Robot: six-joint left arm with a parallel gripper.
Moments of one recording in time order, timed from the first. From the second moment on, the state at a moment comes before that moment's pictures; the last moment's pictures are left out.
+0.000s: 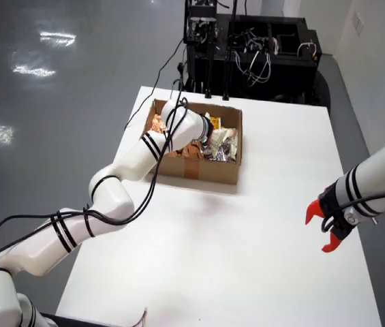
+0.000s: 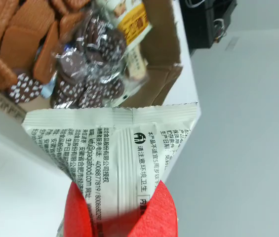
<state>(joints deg) -42.4 83.1 -11.9 13.8 62.0 -10.0</state>
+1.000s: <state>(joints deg) -39.7 83.1 -13.4 13.1 57.9 -7.9</state>
